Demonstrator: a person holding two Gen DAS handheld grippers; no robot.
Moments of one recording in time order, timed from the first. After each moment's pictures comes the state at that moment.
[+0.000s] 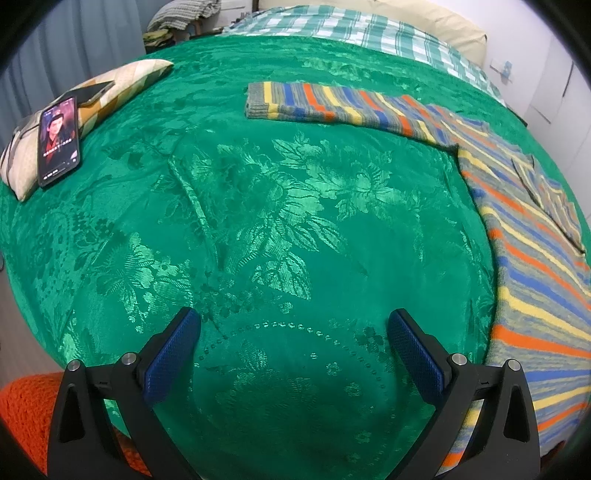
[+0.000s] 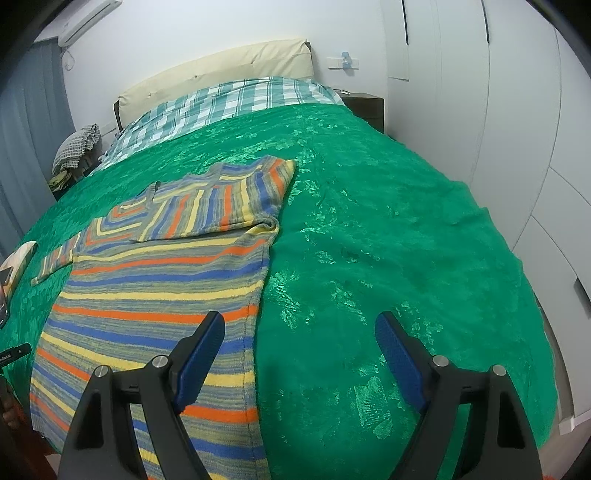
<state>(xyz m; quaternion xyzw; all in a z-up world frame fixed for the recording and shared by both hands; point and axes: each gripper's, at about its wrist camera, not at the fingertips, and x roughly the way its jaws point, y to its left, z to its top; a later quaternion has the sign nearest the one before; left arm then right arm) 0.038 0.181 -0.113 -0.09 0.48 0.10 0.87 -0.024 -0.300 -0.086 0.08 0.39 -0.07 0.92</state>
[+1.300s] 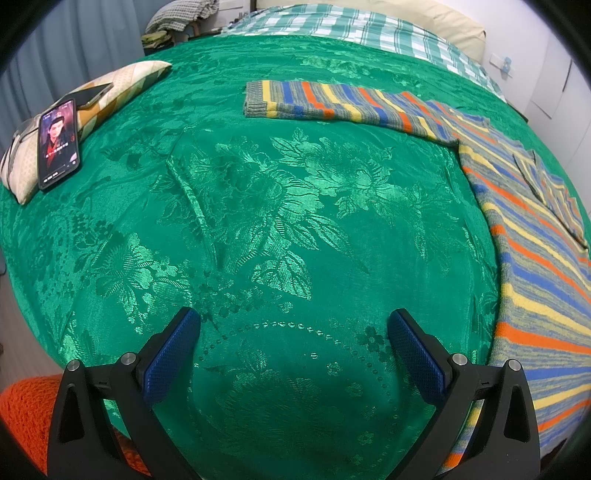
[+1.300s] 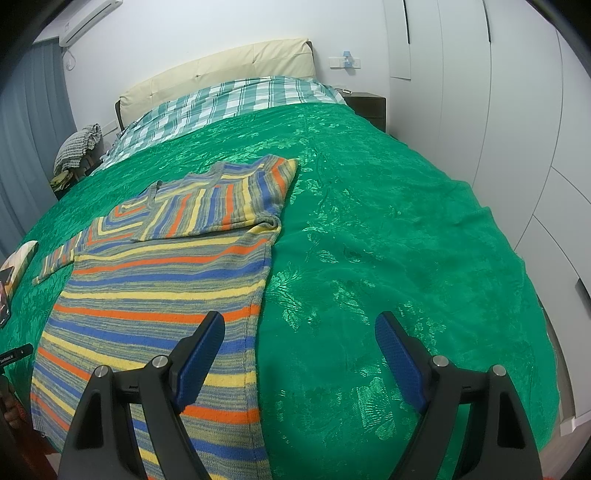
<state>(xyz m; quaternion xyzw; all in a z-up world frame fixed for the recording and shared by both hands) 0.039 0.179 -0.115 -0.08 0.48 0.10 0.87 -0.025 -0.296 -0.086 0.08 0.39 -0.07 0.92</state>
